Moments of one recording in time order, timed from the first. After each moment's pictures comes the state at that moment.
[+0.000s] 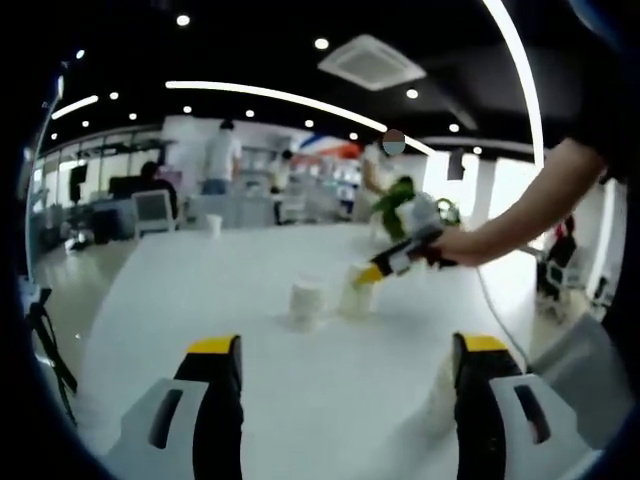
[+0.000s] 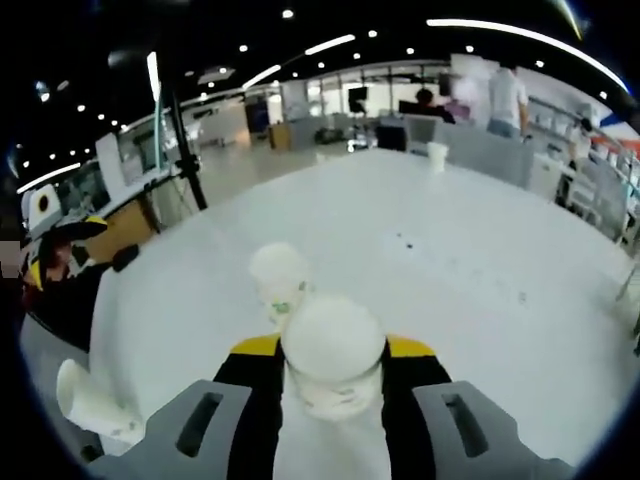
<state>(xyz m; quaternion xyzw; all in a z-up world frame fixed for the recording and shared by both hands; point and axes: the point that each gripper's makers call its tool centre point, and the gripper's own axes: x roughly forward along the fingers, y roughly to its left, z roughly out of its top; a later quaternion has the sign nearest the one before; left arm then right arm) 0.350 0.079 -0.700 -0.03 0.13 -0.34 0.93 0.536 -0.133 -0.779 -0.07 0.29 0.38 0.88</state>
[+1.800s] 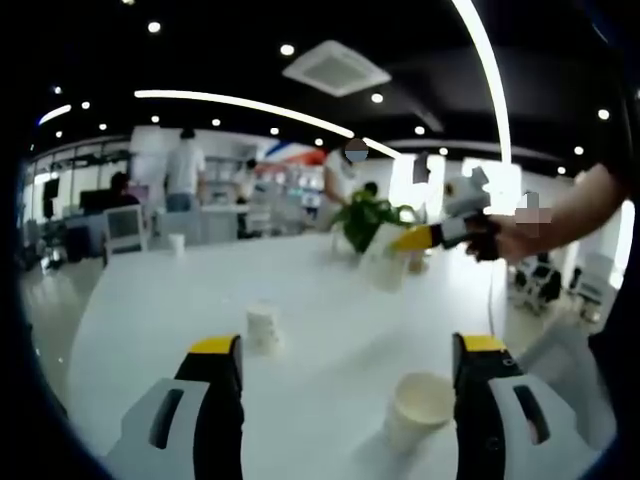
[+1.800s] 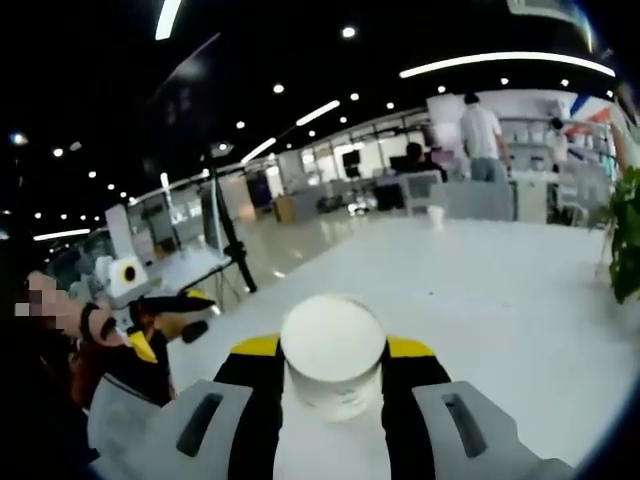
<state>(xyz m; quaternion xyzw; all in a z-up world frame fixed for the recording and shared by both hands) 0.330 0.023 -0.664 -0.02 0.11 -0.41 0.90 0.406 -0.147 -0.640 0.05 0.18 0.39 0.90</state>
